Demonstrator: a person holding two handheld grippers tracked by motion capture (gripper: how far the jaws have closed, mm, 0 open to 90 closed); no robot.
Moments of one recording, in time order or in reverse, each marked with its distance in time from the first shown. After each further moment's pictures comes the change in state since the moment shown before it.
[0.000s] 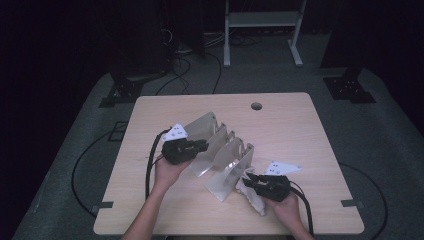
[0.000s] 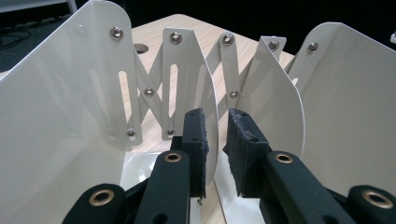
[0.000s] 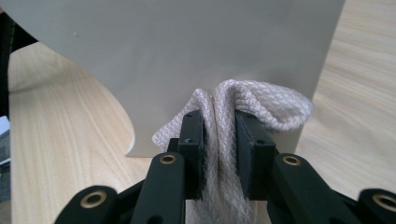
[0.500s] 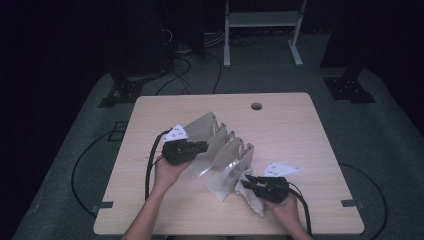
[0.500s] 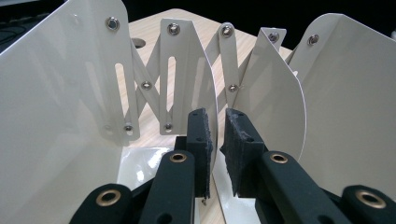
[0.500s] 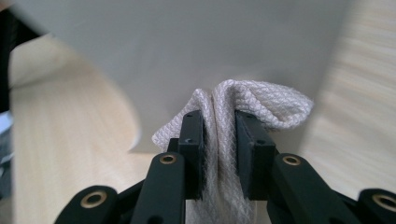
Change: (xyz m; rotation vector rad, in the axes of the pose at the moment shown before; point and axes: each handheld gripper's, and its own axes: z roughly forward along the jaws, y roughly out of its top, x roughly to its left) left arm 0.002 -0.003 0.001 0.011 -0.011 -0.005; right arm 0.003 -0.002 0.002 0.012 0.005 -0.003
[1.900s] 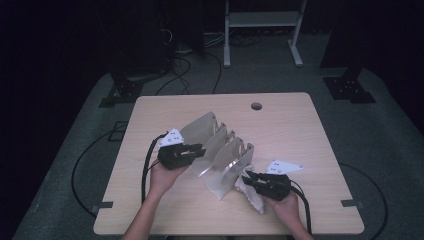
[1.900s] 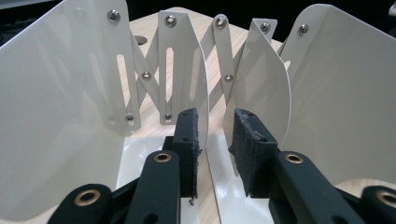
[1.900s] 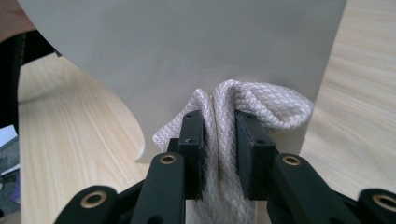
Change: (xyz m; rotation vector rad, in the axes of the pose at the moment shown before) left arm -0.006 -0.009 -0.014 0.005 0.015 0.015; right arm 0.000 0.008 -0.006 -0.057 0.002 0.009
